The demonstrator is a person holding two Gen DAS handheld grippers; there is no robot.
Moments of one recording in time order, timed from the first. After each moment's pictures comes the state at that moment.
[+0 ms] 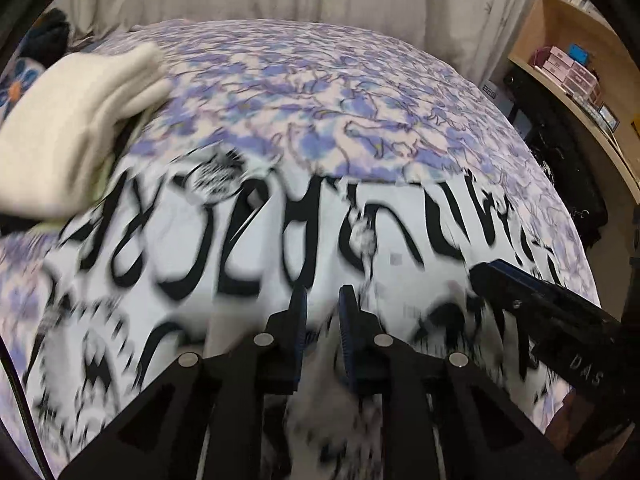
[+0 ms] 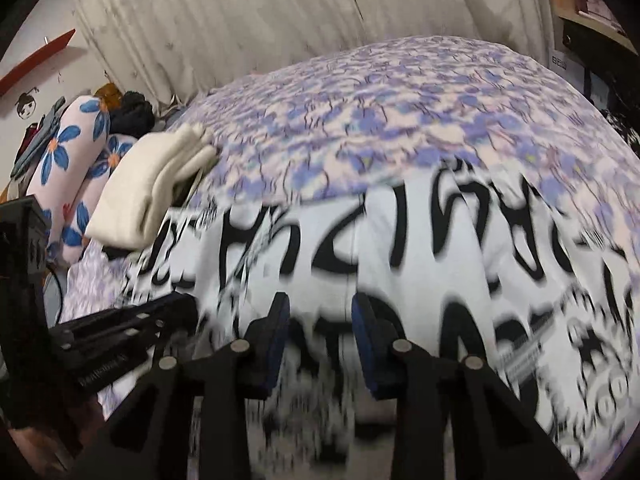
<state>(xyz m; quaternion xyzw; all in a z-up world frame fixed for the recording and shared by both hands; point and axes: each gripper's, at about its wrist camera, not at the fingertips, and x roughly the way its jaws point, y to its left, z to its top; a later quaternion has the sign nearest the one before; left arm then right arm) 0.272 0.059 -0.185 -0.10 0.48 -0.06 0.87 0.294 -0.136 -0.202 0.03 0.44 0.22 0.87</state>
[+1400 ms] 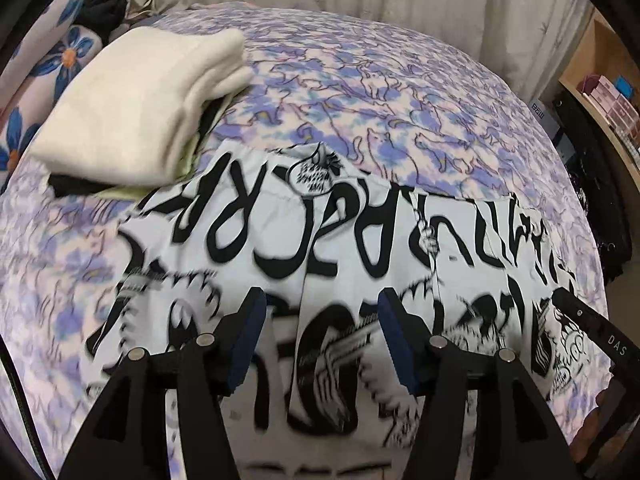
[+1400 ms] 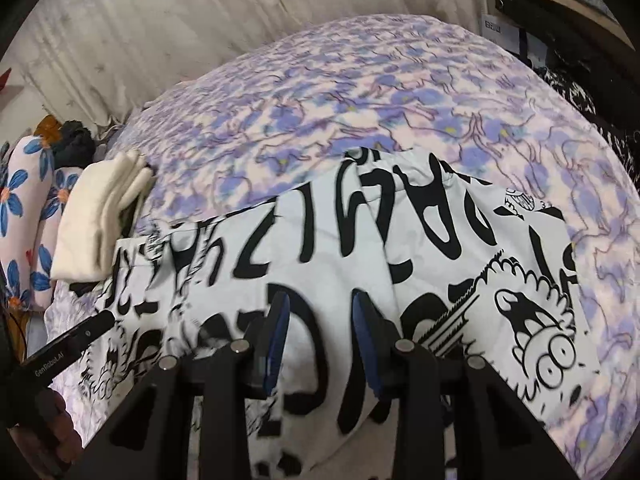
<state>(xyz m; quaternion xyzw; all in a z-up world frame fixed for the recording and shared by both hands) 0.237 0.117 -0.155 -0.13 0.51 0.03 0.85 0.276 -0.184 -0.172 0.06 0.48 0.11 0.87</state>
